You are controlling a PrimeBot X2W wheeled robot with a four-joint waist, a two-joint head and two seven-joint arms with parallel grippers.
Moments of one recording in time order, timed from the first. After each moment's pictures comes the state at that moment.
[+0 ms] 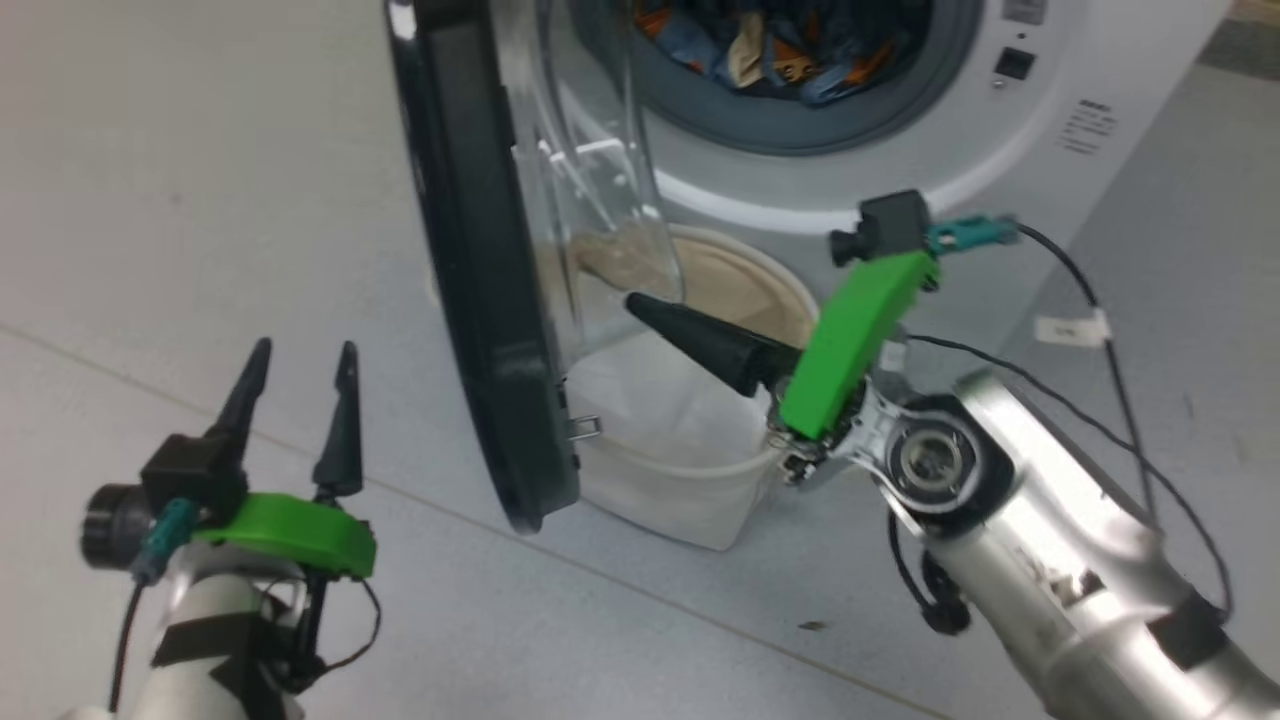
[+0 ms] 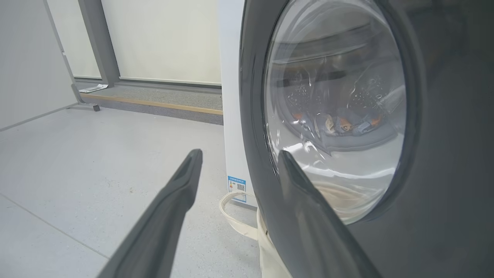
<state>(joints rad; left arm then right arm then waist) -0.41 0.10 0.00 0.46 -0.11 -0.09 -0.25 -0.73 -0.17 0.62 0.27 1.38 0.13 0.44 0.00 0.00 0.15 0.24</state>
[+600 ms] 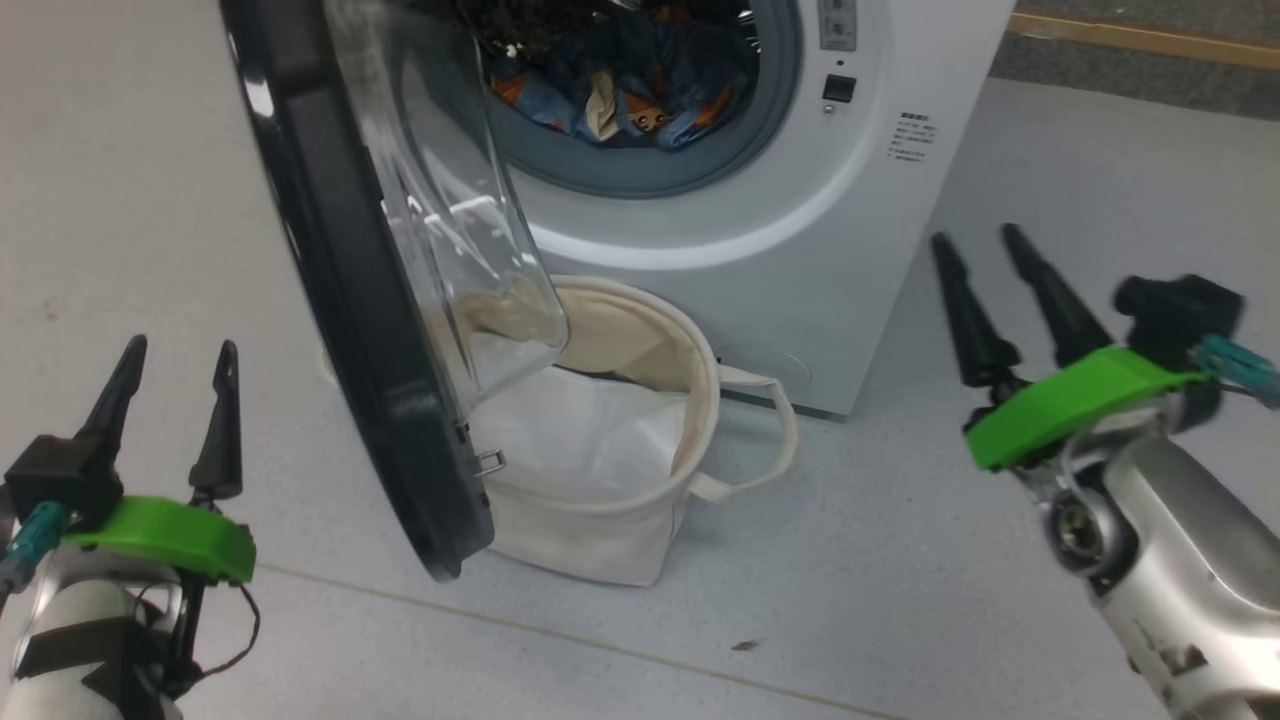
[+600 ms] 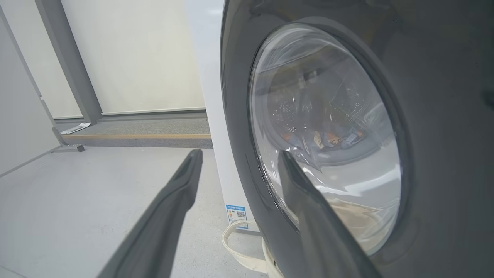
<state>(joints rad) -0.41 0.26 0.06 0.46 -0.12 -0.12 -0.25 -0.58 -0.40 0.54 0.35 0.80 0.13 -0.25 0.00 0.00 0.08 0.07</state>
